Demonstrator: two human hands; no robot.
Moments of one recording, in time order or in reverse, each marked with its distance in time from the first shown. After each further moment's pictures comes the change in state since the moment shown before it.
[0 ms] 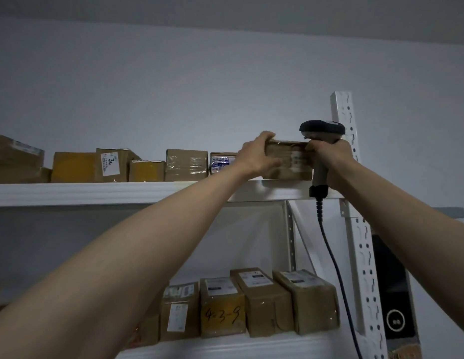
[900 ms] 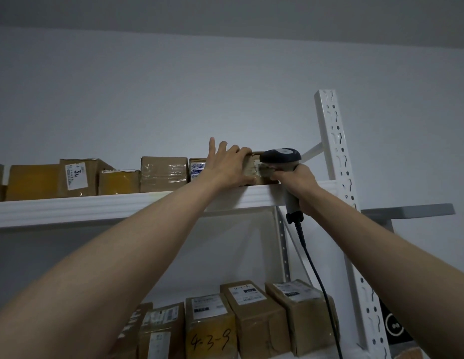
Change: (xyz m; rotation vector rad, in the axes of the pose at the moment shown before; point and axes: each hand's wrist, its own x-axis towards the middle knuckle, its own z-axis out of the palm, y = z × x) left_hand 0.039 -0.049 0.014 0.764 -0.029 0.131; right_hand 0.019 0.062 0.023 -0.250 -0.095 -0.037
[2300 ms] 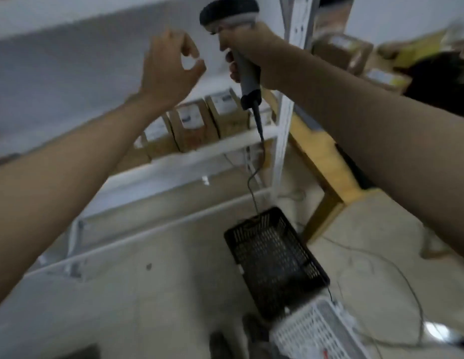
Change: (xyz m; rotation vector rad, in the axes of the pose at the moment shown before) left_hand -0.483 0.158 0.108 -0.651 -0.384 -0.193; right_hand -0.389 0.199 -0.059 0.016 -0.376 0.616
